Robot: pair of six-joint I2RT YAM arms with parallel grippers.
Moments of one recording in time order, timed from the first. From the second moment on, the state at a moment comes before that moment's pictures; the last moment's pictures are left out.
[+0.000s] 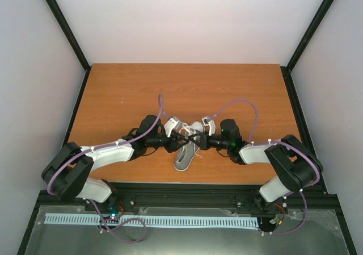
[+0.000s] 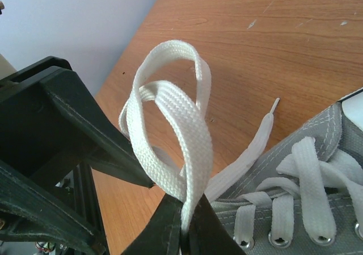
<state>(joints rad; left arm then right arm) -0.69 1.39 0.58 0.25 0.51 -0.26 0.57 1.53 0.43 0.69 -0.64 0.57</state>
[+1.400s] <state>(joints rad) -0.69 1.54 0.65 0.26 0.55 -0.14 0.51 1.59 0.43 0.77 -0.81 0.70</state>
